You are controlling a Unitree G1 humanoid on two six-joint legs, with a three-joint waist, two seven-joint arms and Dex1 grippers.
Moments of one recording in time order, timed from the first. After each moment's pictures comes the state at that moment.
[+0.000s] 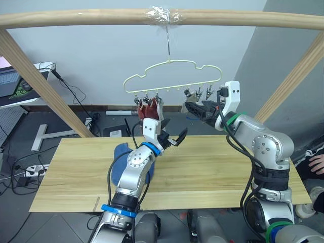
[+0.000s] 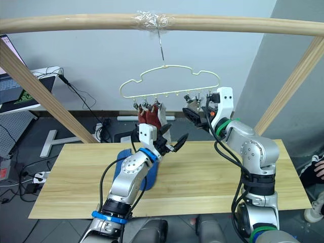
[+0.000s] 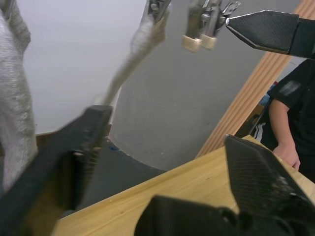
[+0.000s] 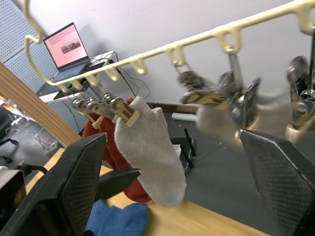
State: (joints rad) left arm -0.33 0.11 -0.12 0.11 -0.12 0.06 -0.49; right arm -0.60 -0.23 -0.12 -0.28 0.54 0.99 0.26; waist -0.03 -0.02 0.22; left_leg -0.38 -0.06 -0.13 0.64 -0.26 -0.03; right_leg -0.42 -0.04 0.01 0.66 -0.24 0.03
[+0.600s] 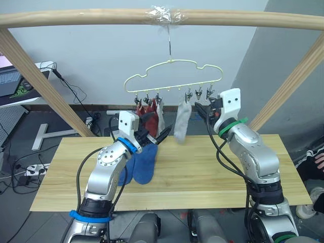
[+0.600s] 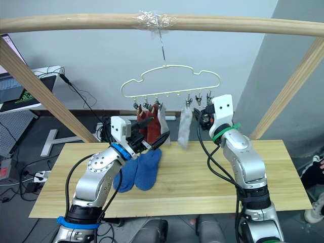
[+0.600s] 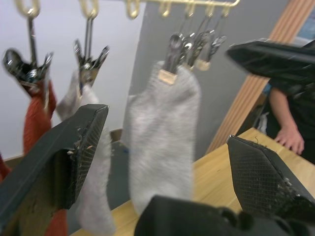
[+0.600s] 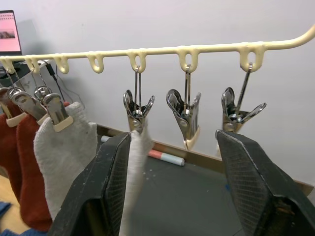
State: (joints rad) left arm -0.29 0.29 -0.03 -0.16 -0.24 0.22 -0.56; right arm -0.49 -0.21 0.03 -0.25 0.23 0.61 0.17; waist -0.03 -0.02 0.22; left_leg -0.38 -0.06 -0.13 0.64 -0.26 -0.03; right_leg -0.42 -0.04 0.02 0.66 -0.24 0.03
